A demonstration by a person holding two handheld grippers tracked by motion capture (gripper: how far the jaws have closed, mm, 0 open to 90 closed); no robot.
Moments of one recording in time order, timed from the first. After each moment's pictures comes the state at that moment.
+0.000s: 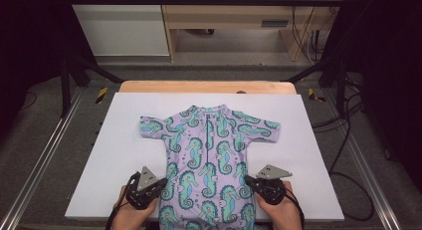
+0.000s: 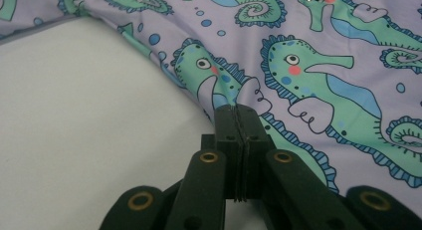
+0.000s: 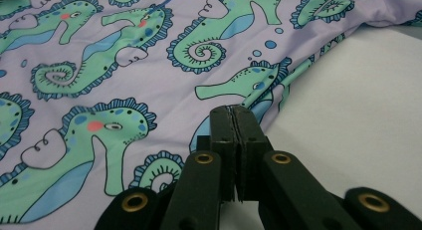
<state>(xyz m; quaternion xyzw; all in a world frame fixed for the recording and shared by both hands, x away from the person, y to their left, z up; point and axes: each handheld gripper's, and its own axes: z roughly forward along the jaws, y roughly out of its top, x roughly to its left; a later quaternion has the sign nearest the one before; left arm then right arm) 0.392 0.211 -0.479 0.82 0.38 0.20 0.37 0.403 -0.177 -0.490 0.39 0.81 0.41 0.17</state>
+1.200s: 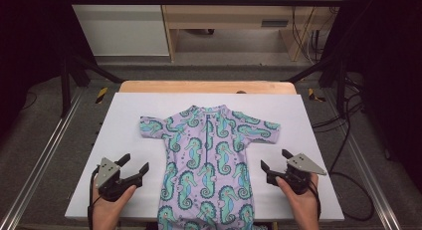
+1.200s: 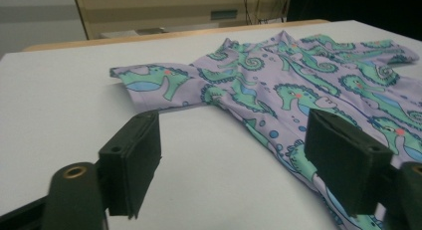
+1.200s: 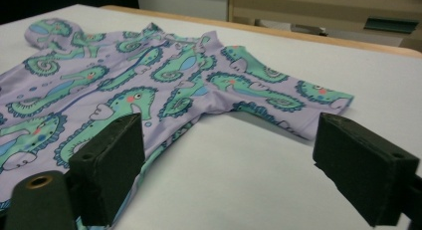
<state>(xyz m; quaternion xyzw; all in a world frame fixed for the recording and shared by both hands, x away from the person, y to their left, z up) 0.401 0.280 -0.461 0.68 0.43 0.30 0.51 0.416 -0.236 -0.463 0.44 0.69 0.49 0.30</state>
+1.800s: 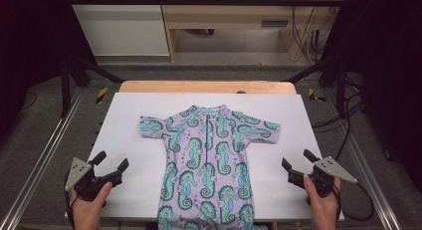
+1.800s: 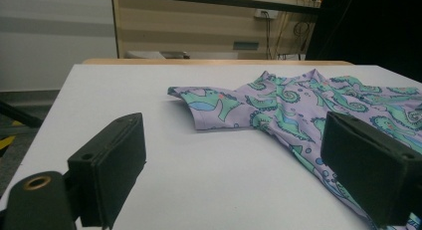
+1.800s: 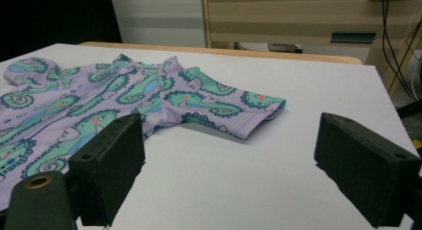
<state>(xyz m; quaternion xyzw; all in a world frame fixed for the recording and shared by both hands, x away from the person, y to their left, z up) 0.397 0.330 -0.455 0.62 0.46 0.32 0.54 0.404 -0.290 -0.462 0.47 0.63 0.53 0.32</state>
